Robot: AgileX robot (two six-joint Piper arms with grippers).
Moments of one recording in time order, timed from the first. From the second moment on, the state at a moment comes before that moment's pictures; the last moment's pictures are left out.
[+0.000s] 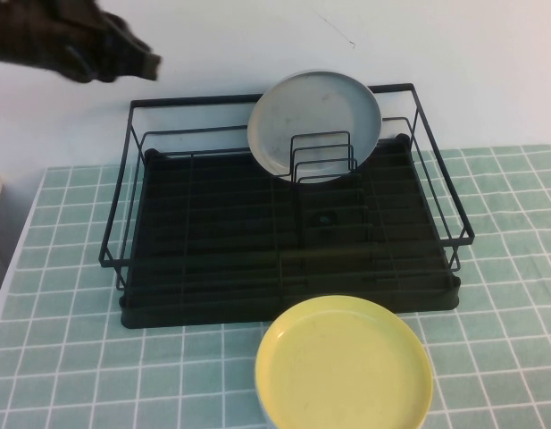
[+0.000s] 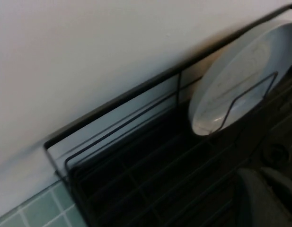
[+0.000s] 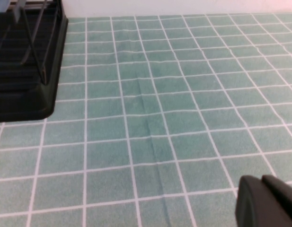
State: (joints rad) right arm -0.07 -0.01 0.01 -0.04 0.45 0.01; left arm -0.21 1.62 -1.64 -0.46 0.73 0.55
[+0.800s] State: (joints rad) right arm -0.07 -0.01 0.01 -0.04 0.45 0.01; left arm -0.32 2.15 -1.98 -0.81 0.61 1.15
